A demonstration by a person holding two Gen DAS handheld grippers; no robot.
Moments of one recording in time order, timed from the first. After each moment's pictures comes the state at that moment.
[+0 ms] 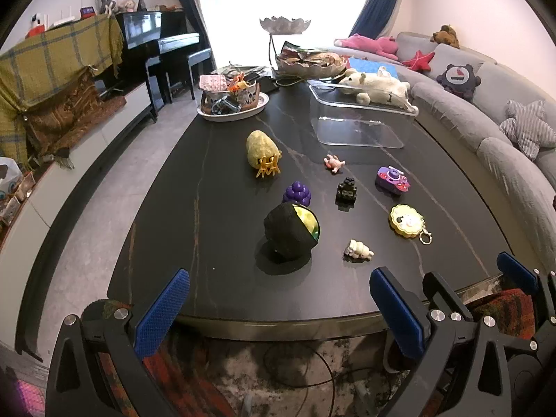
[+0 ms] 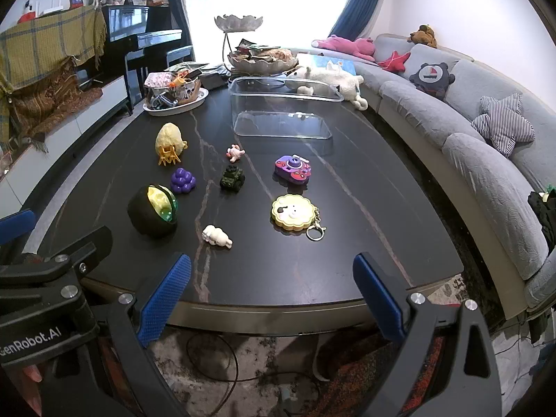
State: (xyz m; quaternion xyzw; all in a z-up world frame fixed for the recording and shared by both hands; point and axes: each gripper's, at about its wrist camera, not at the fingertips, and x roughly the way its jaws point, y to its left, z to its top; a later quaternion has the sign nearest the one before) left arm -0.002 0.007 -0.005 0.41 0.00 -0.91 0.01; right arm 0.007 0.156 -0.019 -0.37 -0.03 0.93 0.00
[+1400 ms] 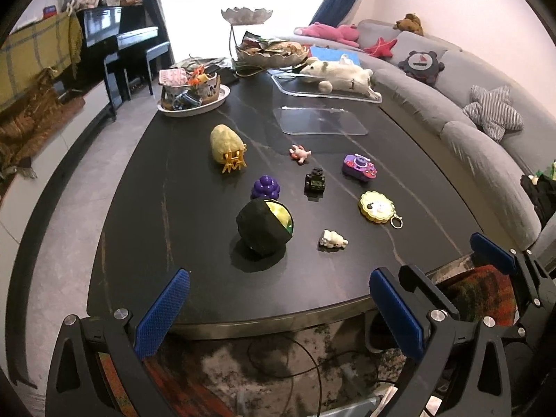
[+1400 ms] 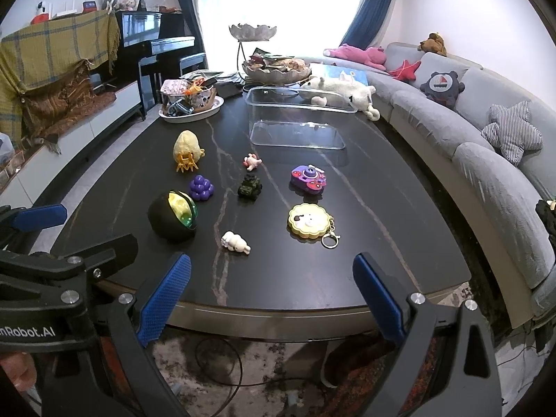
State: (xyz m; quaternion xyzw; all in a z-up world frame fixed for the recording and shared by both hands) left arm -0.009 -0.001 0.000 0.43 -0.01 -0.90 -0.08; right arm 0.013 0.146 -0.012 -0.35 -0.03 0.93 -0.02
